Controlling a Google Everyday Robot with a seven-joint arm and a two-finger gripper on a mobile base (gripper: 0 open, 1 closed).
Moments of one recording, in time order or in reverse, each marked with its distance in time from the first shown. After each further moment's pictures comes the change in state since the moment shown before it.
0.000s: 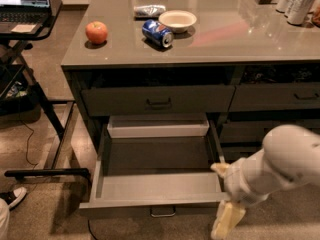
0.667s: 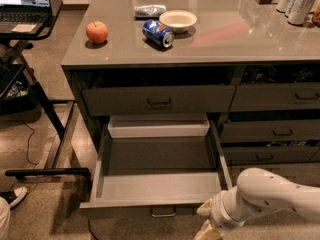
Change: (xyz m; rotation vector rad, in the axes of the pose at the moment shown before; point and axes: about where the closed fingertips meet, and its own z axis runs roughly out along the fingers) arm 0.058 0.019 0.142 -0.091 -0.014 0.092
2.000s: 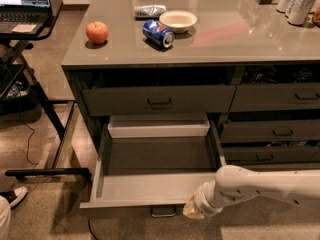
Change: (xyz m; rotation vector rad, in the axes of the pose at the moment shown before) arm -0.004 -0.071 0.088 0.042 -0.018 0.007
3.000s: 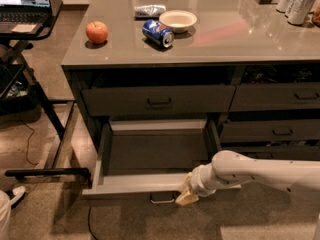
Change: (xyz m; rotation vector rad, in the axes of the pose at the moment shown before) arm -0.045 -0.061 -0.008 0.092 -0.084 -0.081
